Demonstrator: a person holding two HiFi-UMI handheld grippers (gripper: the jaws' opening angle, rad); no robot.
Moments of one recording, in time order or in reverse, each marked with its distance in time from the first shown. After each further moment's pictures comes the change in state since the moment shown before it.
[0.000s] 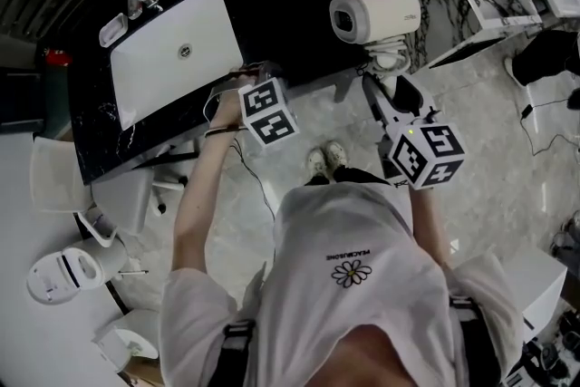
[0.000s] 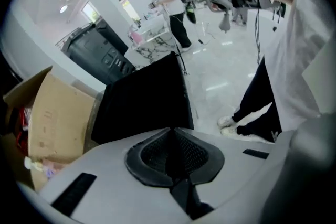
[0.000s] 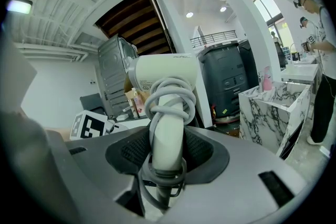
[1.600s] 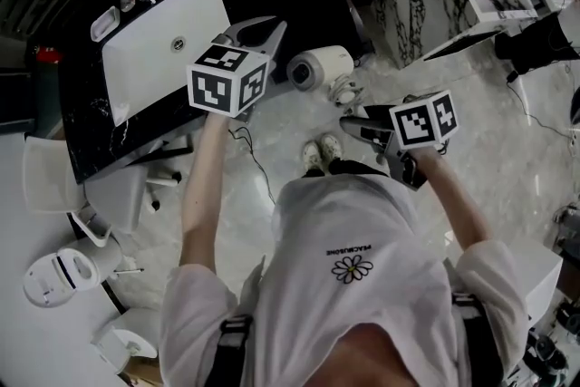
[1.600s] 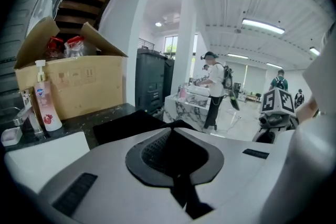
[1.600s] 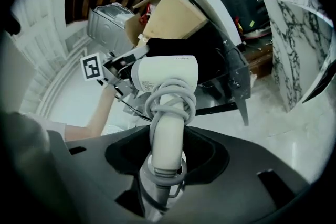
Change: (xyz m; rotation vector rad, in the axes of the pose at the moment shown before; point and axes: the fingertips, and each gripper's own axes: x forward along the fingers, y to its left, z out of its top) left arm -0.086 0.101 0.045 -0.816 -0.666 0.033; right arm -0.012 0.058 -0.119 0.357 0.729 0.439
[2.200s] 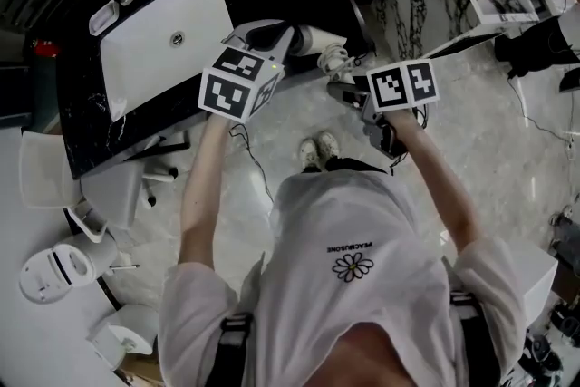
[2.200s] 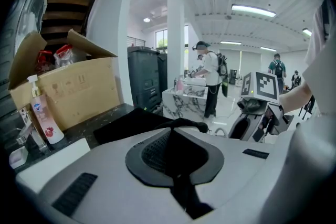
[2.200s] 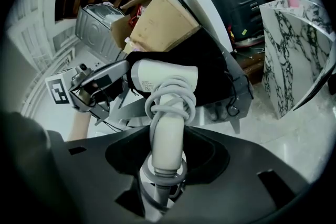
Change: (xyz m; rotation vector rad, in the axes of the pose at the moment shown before) left arm 0.003 -0.011 -0.016 0.139 0.070 0.004; right arm 0.034 -0.035 0.054 0.006 -0.046 -0.145
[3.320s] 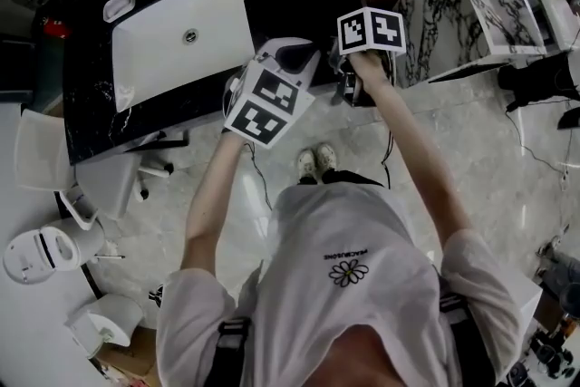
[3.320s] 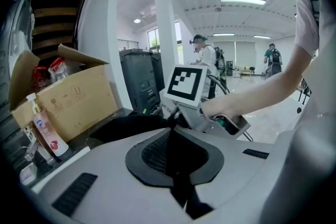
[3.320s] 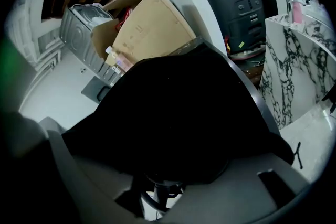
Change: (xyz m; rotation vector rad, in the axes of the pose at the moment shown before) left arm -0.004 -0.021 0.005 0.124 0.029 0.016; right arm 0.069 -0.012 0.127 0.022 -0.083 -0.131
